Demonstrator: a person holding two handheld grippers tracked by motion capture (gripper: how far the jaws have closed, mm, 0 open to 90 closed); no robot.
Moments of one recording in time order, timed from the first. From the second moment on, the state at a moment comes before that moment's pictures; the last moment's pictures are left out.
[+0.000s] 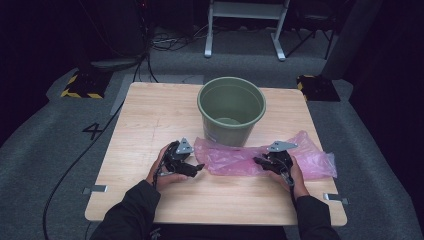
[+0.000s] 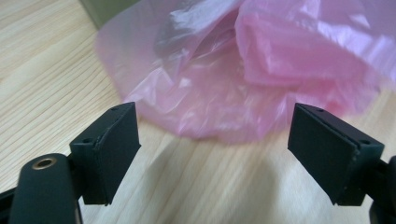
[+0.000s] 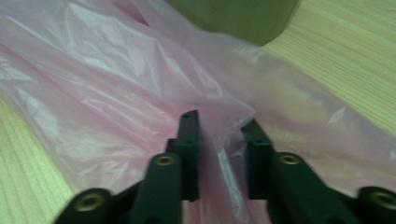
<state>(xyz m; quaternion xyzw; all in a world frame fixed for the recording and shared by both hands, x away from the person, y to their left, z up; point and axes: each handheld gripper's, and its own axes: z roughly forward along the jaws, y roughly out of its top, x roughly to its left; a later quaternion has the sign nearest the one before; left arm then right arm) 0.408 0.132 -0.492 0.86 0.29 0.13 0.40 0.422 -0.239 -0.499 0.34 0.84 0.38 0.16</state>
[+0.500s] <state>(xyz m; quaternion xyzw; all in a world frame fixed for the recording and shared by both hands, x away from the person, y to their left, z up) 0.369 0.170 -0.502 0.88 0.29 0.12 0.36 0.412 -0.243 -0.501 0.33 0.84 0.39 0.18</state>
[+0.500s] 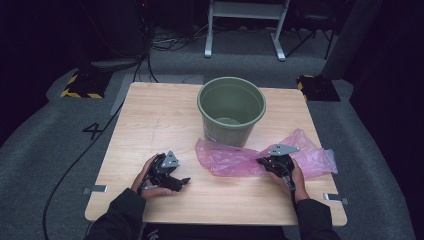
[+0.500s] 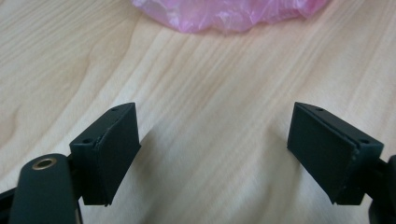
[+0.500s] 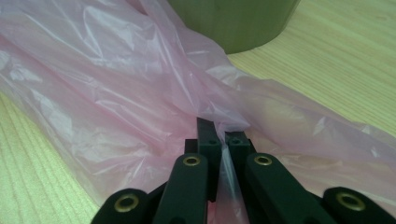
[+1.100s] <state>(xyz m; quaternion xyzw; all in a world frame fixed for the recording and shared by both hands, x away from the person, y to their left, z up) 0.359 0.180 -0.504 0.87 0.31 0.12 0.37 0.399 -0.260 -0.481 0.31 0.82 0.45 0.20</state>
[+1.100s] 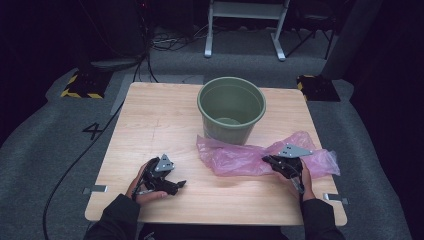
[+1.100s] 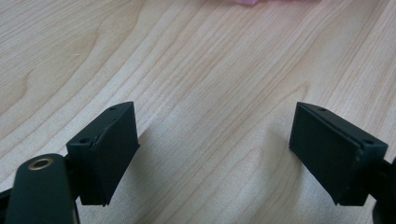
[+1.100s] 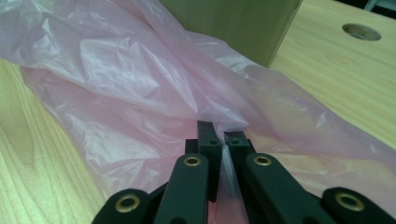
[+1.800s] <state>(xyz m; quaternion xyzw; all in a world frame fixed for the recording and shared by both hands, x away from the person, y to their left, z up) 0.358 0.180 -0.504 0.87 0.31 0.13 0.37 0.394 -0.260 -0.461 0.28 0.80 0.48 0.22</state>
